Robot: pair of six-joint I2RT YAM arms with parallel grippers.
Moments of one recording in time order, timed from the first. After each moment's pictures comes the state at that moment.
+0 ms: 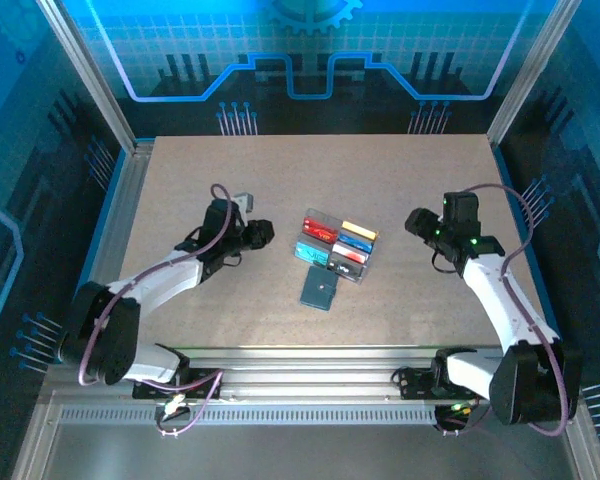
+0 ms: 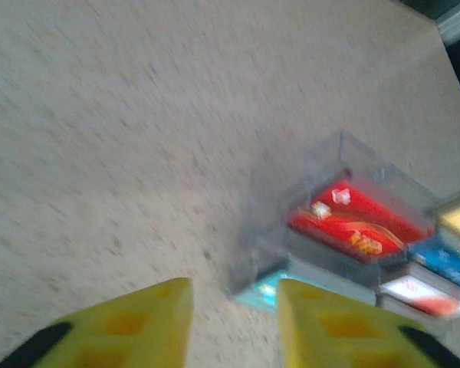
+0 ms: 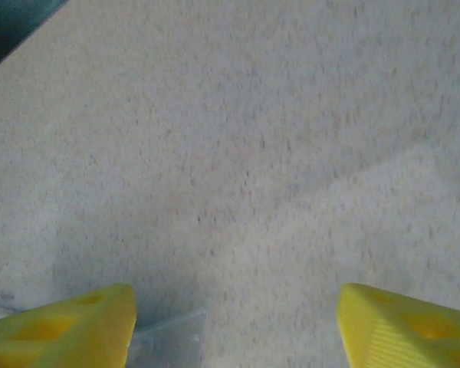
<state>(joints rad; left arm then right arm) -0.37 1.41 0.72 0.06 0.23 -0.61 0.04 1.13 0.82 -0.50 -0.03 0.60</state>
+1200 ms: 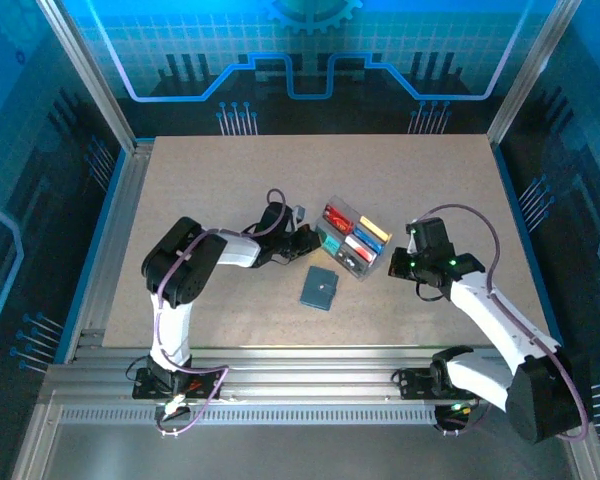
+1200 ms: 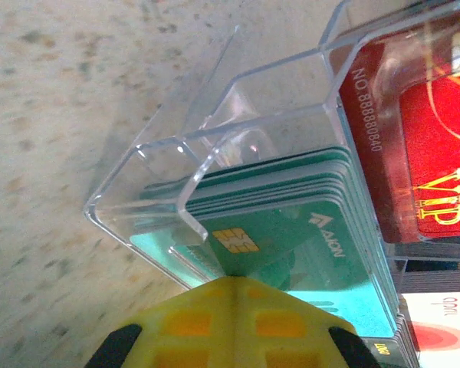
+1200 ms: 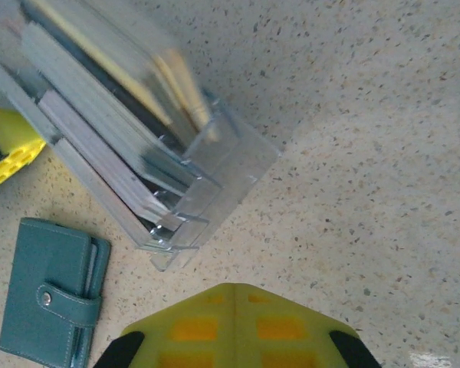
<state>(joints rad) -0.52 2.03 1.00 0.36 0.46 -0.93 0.27 1.08 0.68 -0.58 -0.08 0.48</state>
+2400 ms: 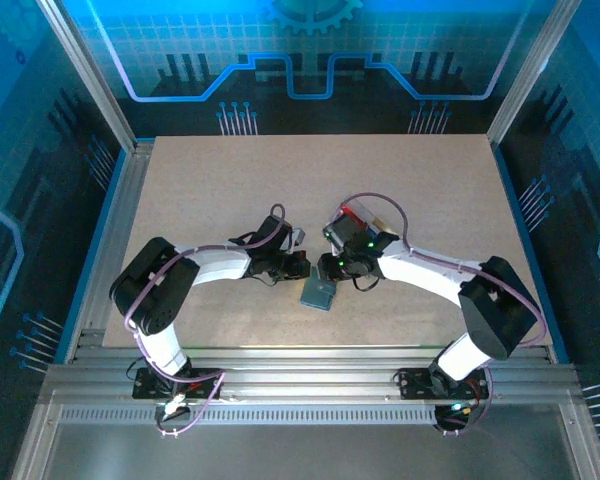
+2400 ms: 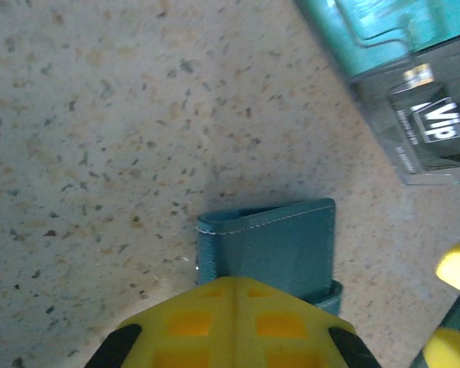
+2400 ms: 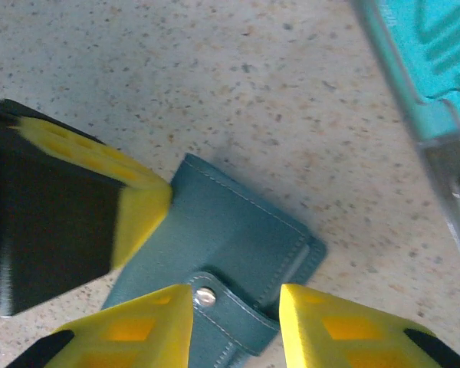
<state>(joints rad) -0.59 1.77 0.88 -0.07 0.42 -0.66 0.72 1.58 0.99 -0.51 -0.04 0.52</state>
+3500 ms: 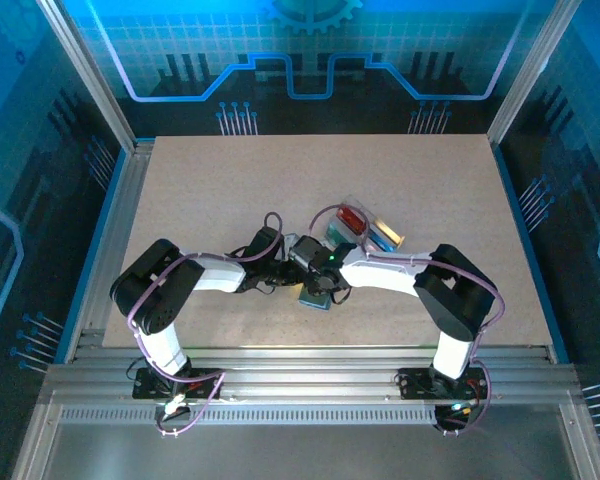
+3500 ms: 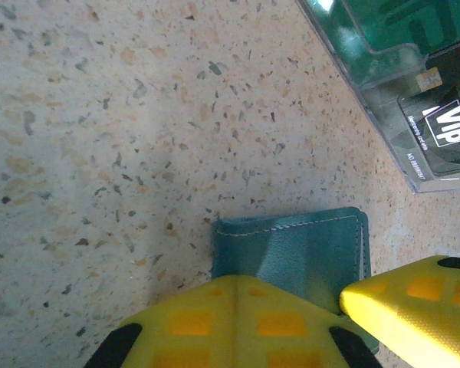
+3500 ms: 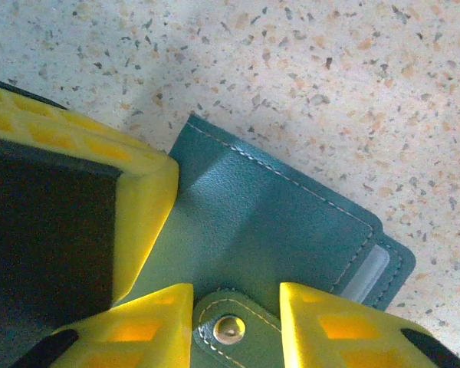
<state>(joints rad) -0.59 1.77 0.71 0.23 0.40 -0.69 0.91 1.80 1.09 -0.57 0.19 0.68</state>
